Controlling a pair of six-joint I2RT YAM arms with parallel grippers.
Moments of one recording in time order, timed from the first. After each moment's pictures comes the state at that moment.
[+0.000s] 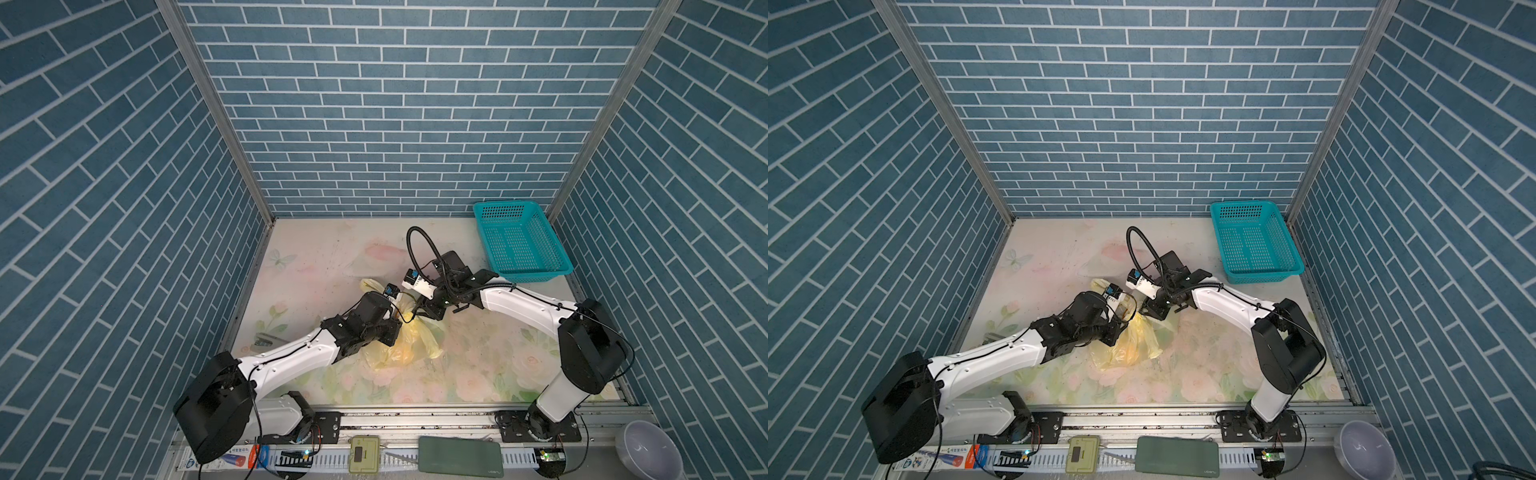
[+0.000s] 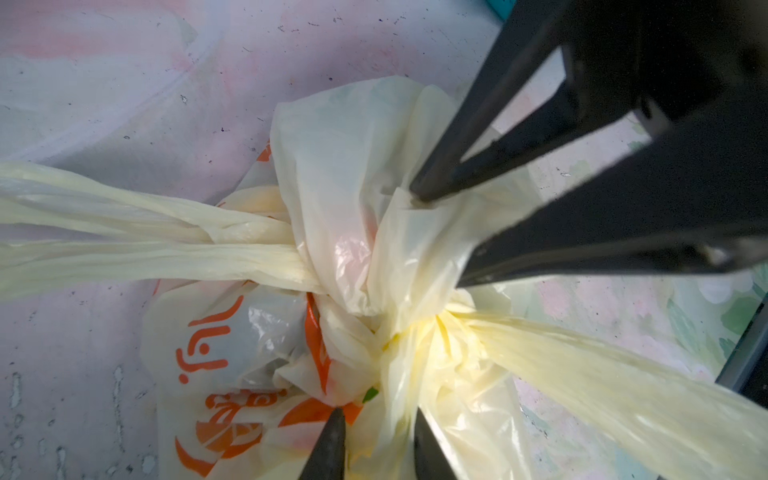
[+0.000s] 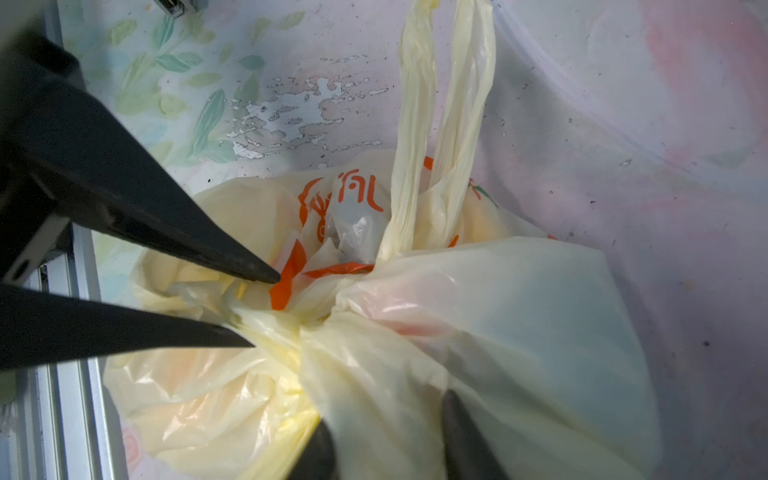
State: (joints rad) left arm -0.79 1.26 0.66 -0.17 0.04 -0.31; right arm 0.74 1.68 1.16 -0.49 -0.42 -0.35
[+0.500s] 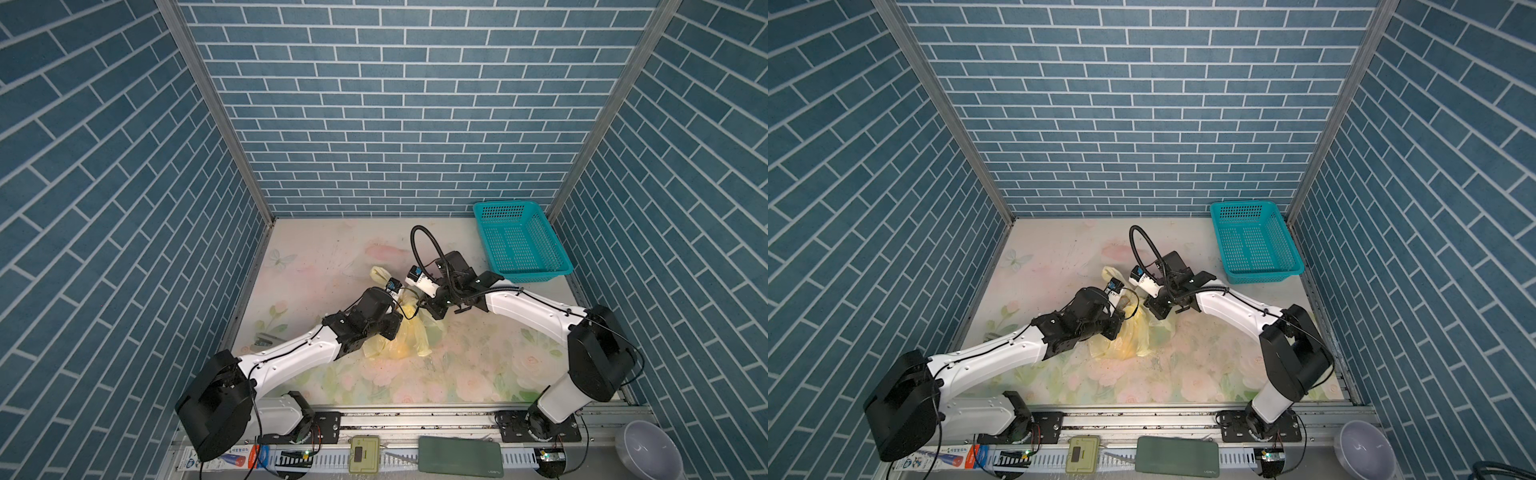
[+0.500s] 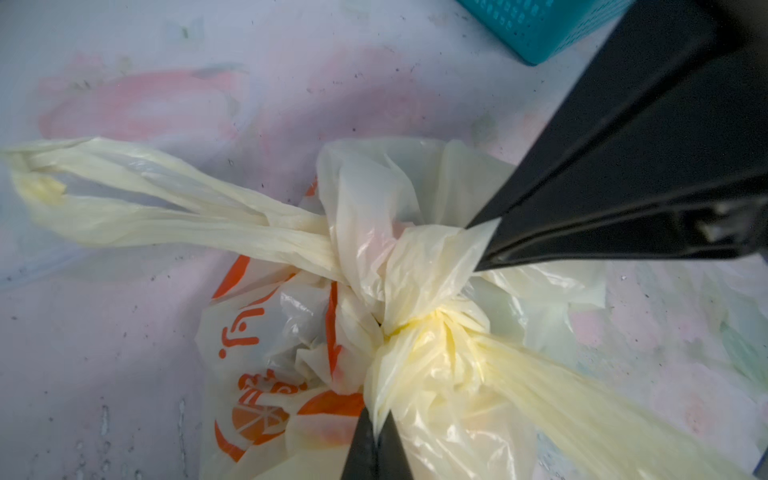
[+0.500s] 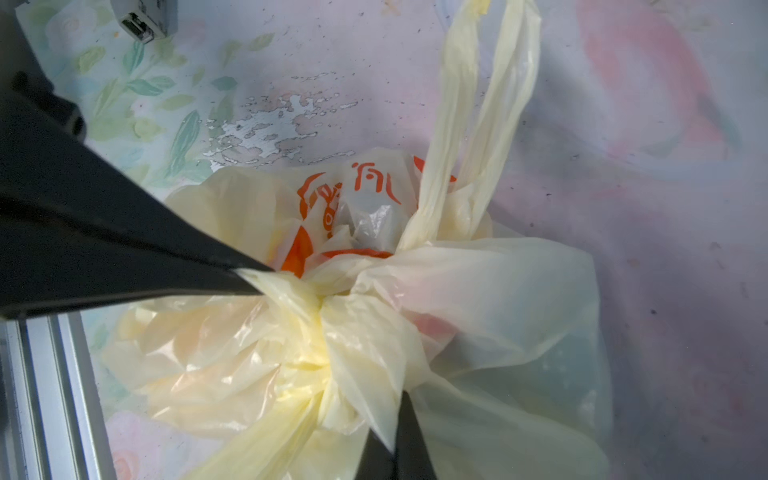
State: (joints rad) left arm -0.79 1.28 0.72 -0.17 -0.06 -0.21; right arm 0.73 1.58 1.11 -0.45 -0.32 -0.27
